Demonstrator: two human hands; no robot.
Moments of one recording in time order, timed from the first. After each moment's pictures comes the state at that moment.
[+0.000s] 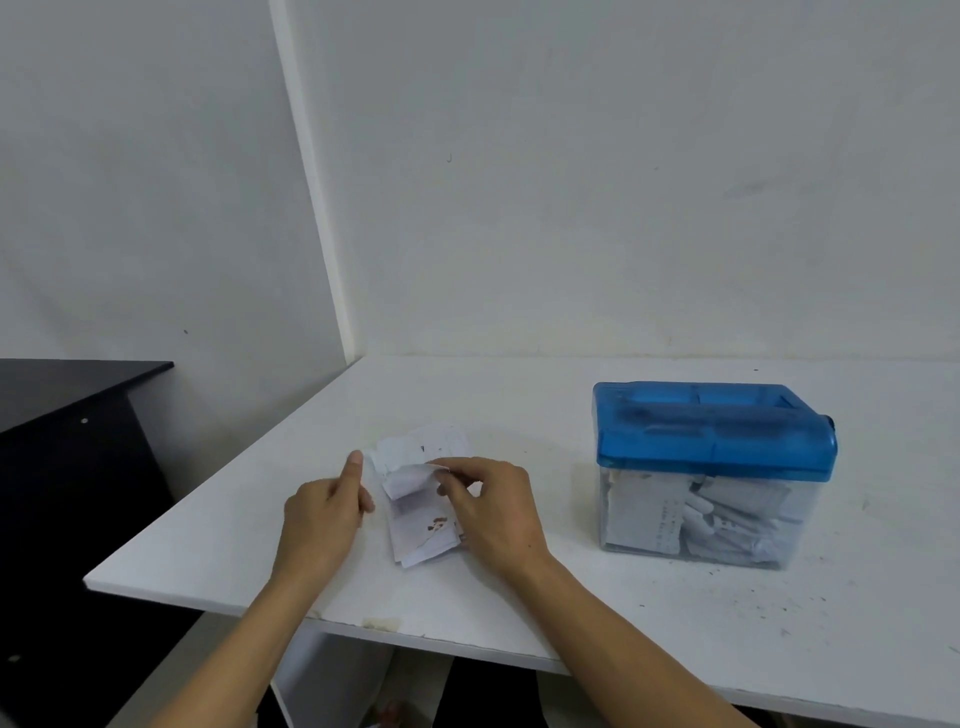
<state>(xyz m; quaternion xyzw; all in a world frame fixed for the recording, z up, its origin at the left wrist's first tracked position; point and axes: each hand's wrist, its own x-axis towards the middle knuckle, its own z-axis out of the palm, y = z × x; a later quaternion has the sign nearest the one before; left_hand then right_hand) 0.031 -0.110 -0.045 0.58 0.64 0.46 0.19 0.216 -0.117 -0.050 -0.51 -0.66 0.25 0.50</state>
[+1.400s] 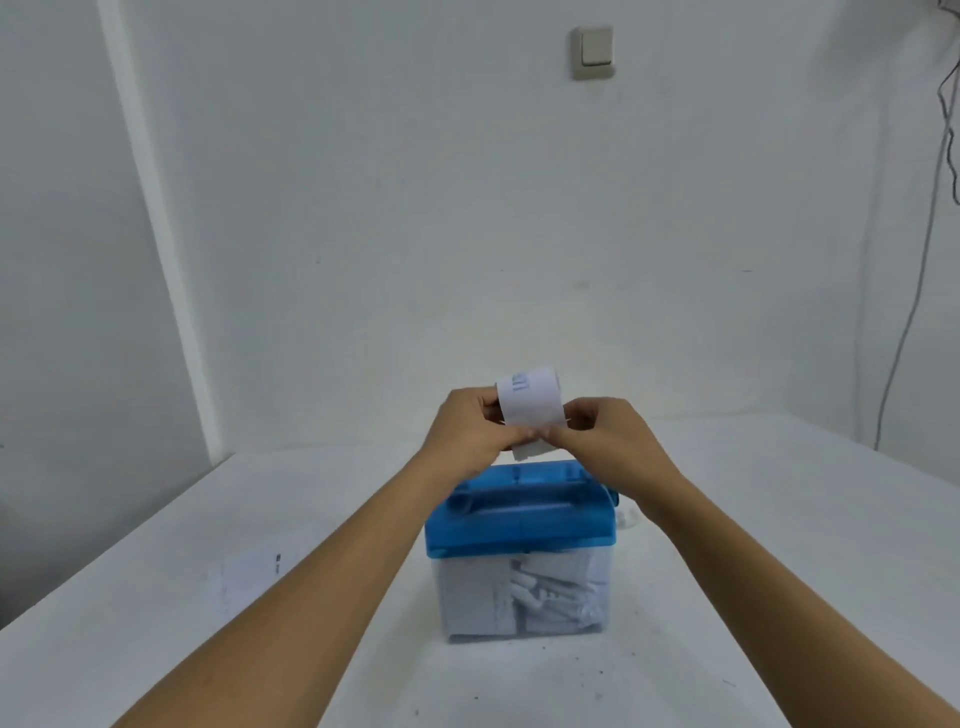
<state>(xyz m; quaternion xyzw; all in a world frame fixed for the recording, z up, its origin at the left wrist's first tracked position) 0.301 -0.103 0.101 0.76 0.34 0.41 0.37 0.453 -0.176 0.092 -0.66 -0.57 0.13 0.48</state>
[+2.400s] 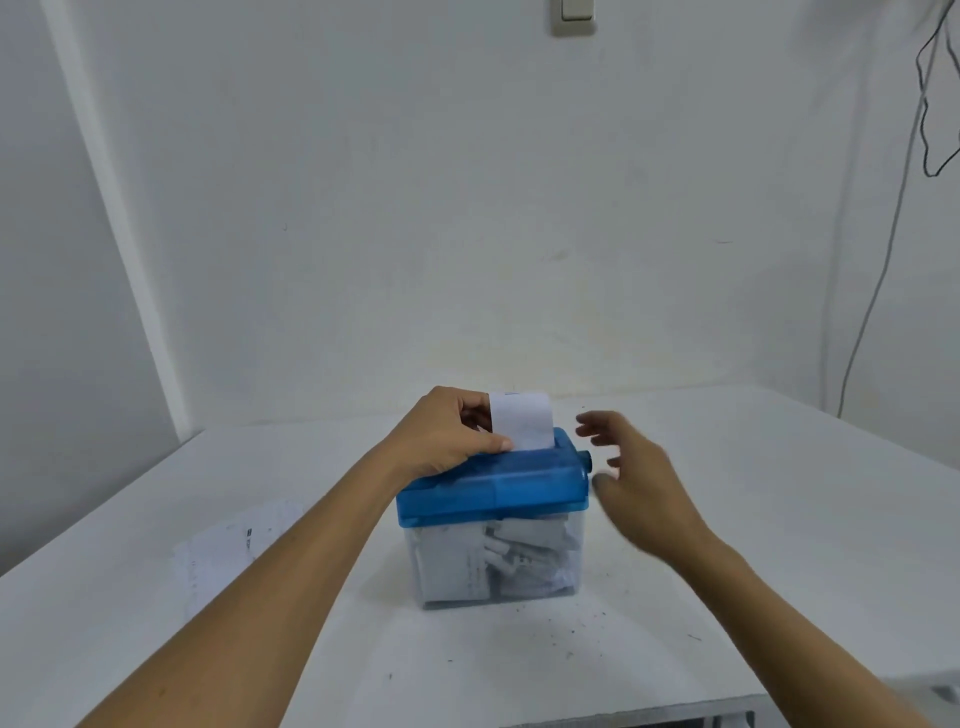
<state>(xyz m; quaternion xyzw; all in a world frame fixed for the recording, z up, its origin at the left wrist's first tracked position) 0.292 -0.094 0.082 0.83 0.35 0.29 0.32 0.491 -0.204 0.019 -0.67 -0.58 0.06 0.46</state>
